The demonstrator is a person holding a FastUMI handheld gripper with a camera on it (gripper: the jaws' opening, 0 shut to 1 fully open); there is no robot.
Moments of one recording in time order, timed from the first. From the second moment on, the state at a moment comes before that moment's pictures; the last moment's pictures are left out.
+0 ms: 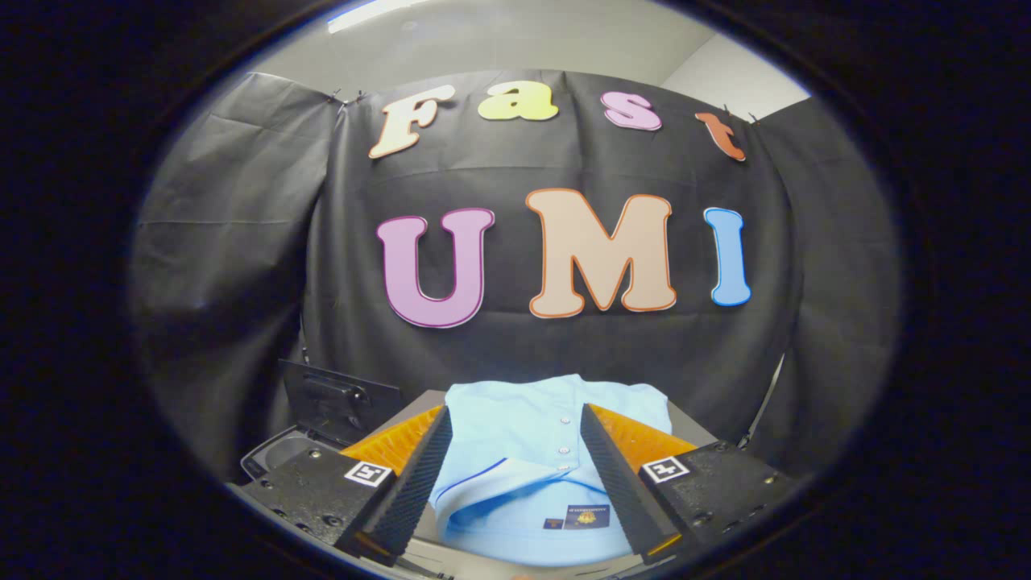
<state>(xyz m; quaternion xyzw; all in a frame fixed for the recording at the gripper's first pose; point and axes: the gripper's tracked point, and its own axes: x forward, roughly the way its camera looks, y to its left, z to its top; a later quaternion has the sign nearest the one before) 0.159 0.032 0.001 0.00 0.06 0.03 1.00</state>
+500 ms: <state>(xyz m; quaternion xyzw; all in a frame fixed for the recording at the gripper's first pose) 0.215 -0.001 -0.060 -0.02 0.22 -0.04 0.98</state>
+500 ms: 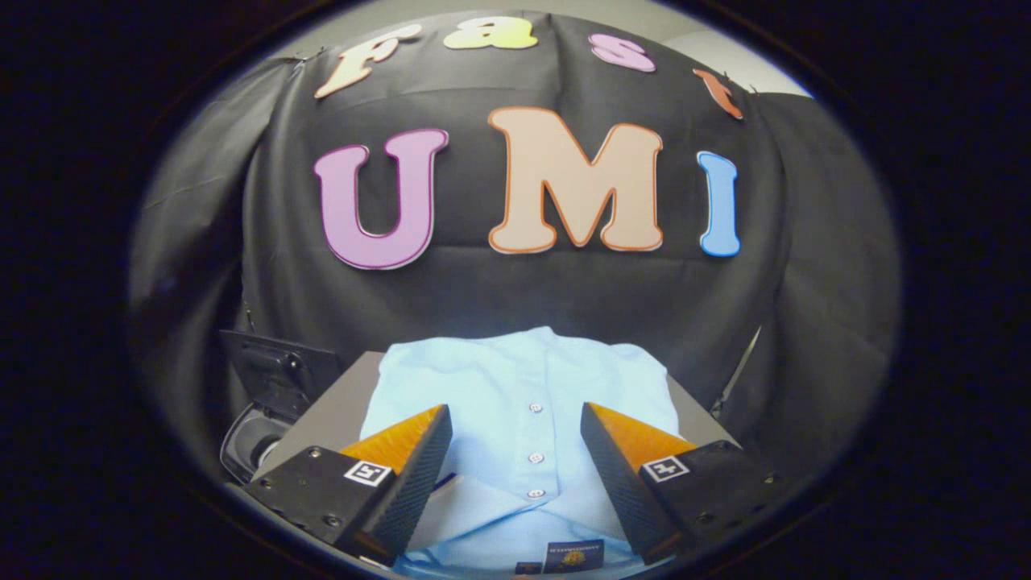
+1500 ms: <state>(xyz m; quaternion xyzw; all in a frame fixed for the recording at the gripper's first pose) 0.218 0.008 -0.091 0.01 0.24 -0.02 0.97</state>
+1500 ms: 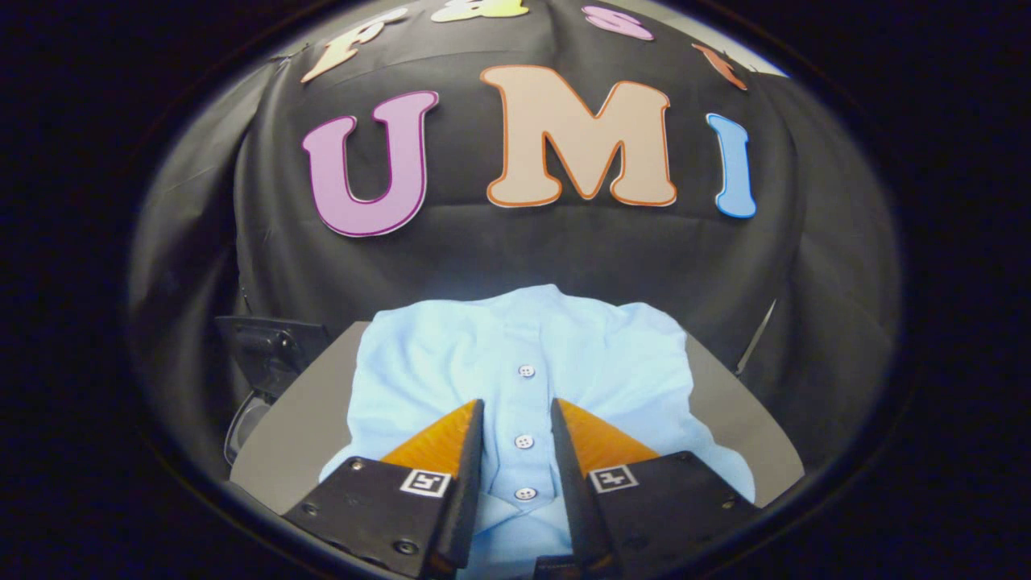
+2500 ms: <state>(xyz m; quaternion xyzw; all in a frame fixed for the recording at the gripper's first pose) 0.211 0.027 -0.082 0.08 0.18 -0.03 0.98</state>
